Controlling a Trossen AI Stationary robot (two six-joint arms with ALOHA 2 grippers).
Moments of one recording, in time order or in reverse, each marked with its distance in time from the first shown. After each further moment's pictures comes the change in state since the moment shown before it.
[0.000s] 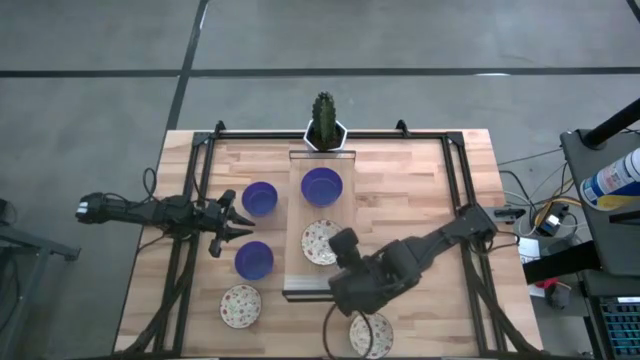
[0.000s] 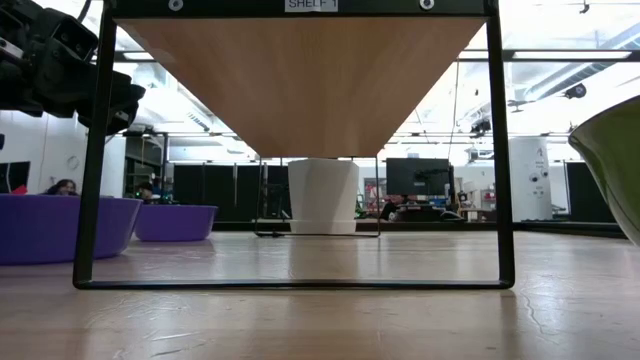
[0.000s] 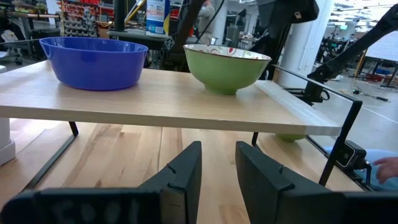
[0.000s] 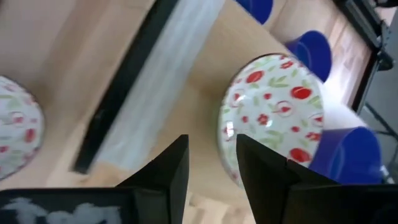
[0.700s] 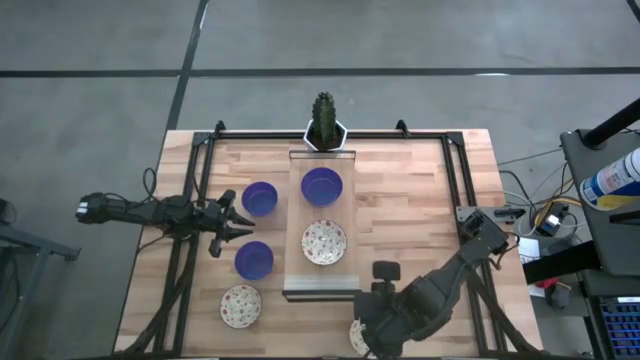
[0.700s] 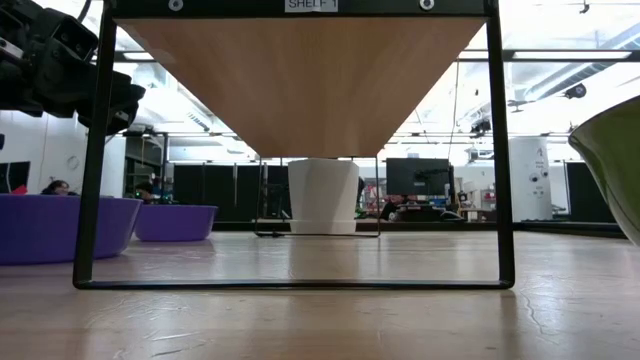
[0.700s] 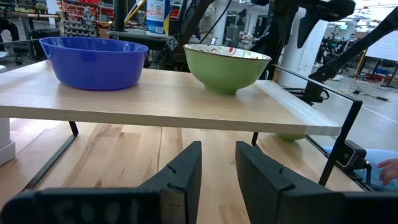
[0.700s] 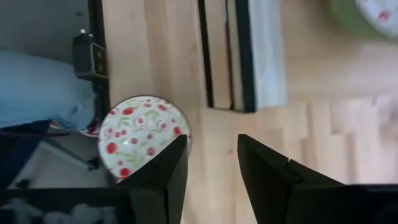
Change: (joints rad) left arm 0.000 0.000 0.000 0.000 0.000 0.000; right arm 0.184 0.002 -0.017 -0.082 -0.138 0.849
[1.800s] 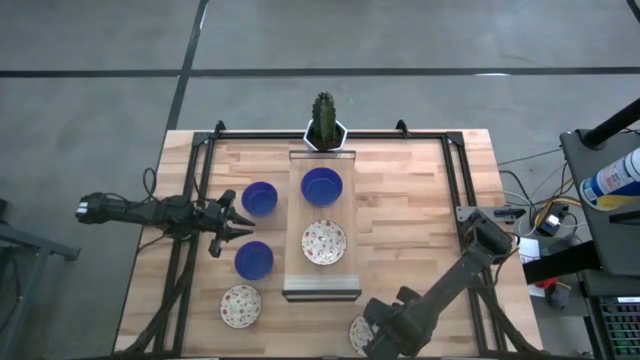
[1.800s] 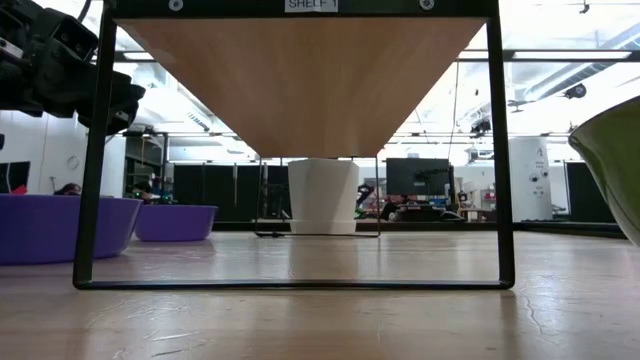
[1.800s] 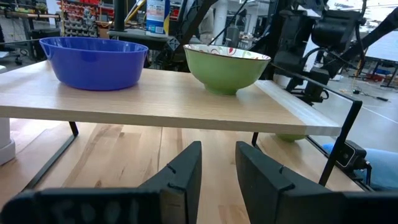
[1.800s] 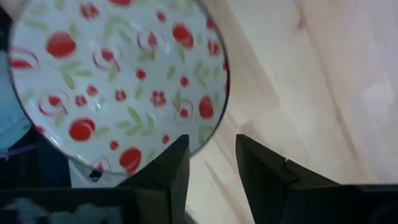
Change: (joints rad) left arm 0.000 0.000 0.000 0.000 0.000 0.000; right arm 0.065 0.000 -0.539 0.320 -0.274 0.610
